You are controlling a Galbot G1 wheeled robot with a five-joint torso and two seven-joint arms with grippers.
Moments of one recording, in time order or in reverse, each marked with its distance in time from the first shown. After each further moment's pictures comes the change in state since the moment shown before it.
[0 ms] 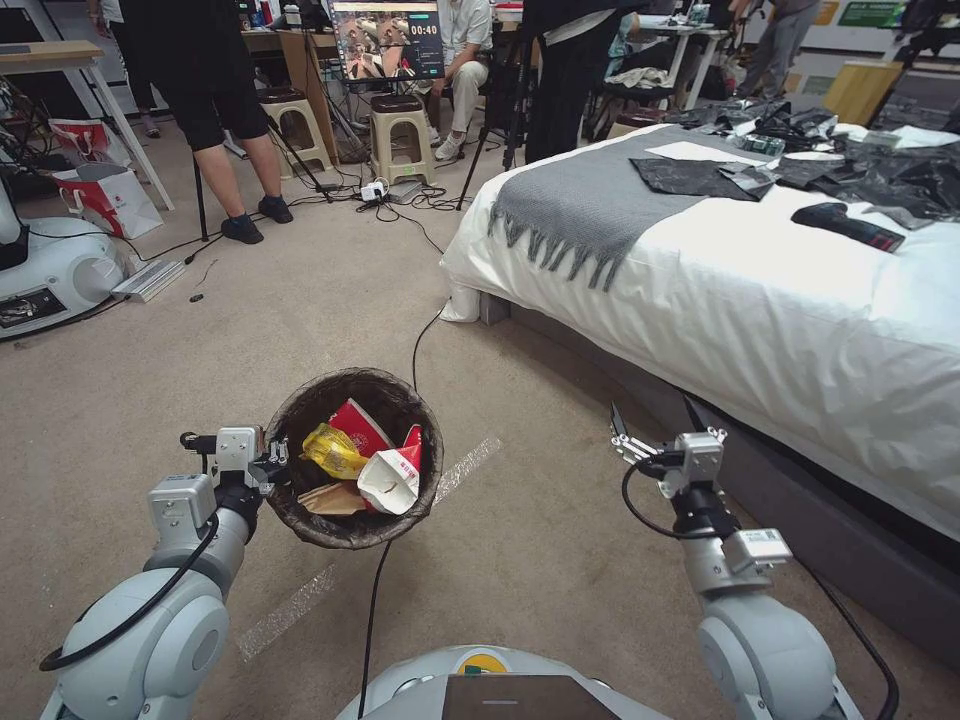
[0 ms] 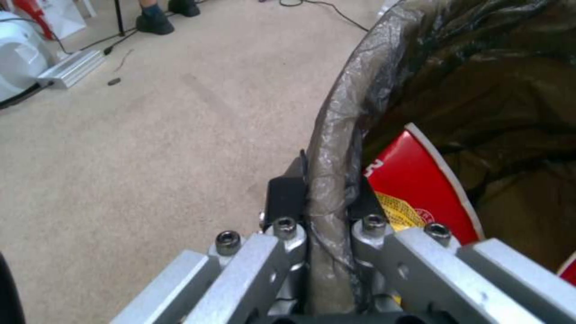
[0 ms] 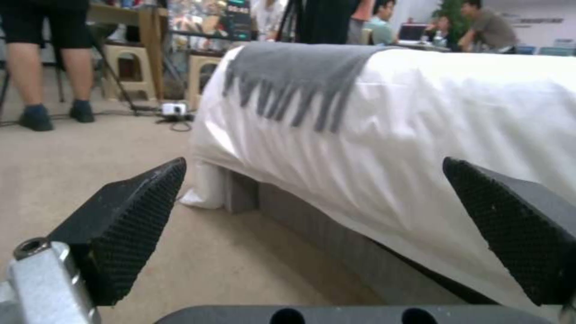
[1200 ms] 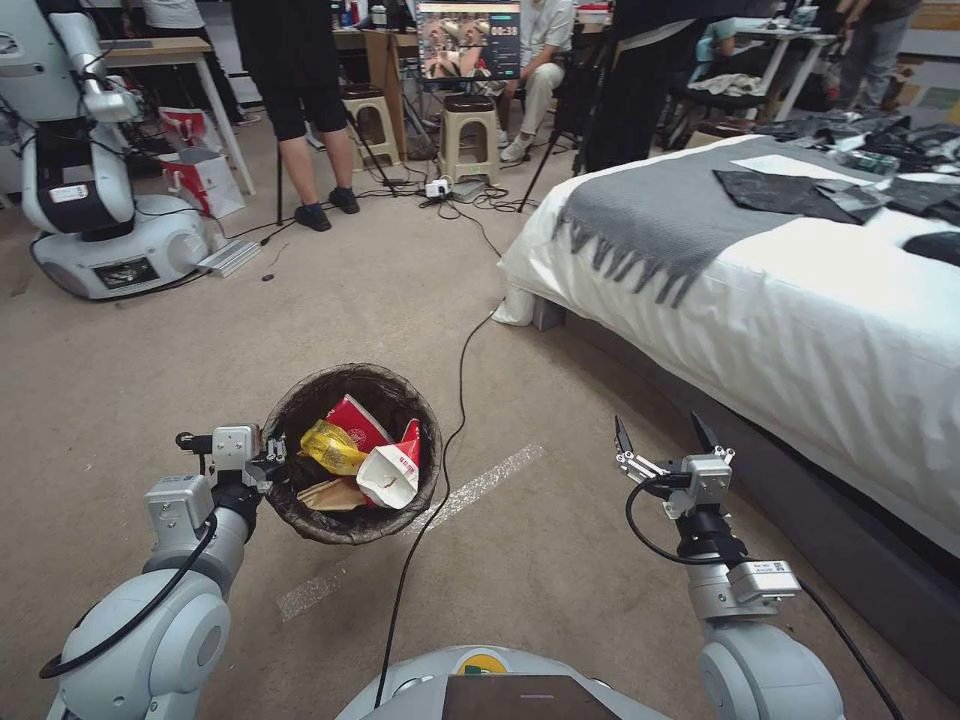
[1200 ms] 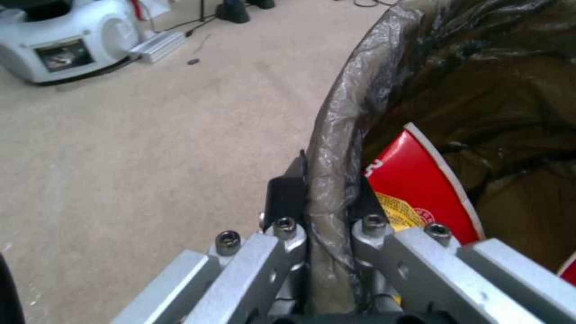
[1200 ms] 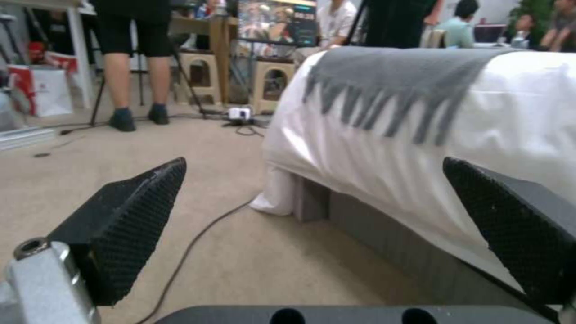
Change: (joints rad) left arm -0.014 -0.058 -0.011 0.000 0.045 0.002 0.043; right arm -0.043 0.071 0.012 -0.003 -0.028 0.046 -0.049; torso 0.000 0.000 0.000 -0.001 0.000
